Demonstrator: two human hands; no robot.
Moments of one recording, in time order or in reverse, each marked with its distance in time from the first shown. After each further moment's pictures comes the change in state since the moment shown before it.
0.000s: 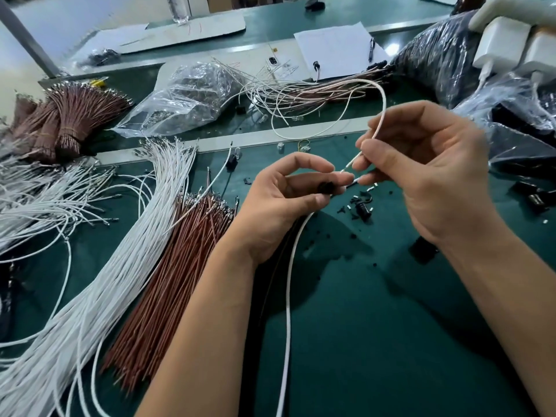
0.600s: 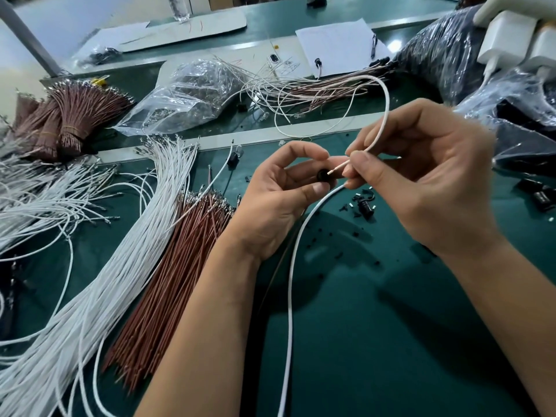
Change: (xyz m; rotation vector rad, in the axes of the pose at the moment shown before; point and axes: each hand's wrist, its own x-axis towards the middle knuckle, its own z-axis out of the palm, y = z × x) left_hand 0.002 0.002 0.002 -0.162 -0.010 0.027; right_hand -0.012 -0.010 0.014 -0.157 -0.074 -0.190
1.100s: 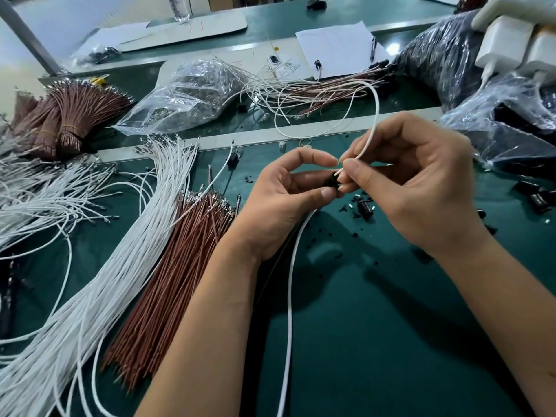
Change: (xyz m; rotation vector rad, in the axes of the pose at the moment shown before) left_hand -0.001 -0.001 0.001 0.069 0.005 -0.058; right_hand -0.001 0.010 0.001 -0.049 -0.015 0.066
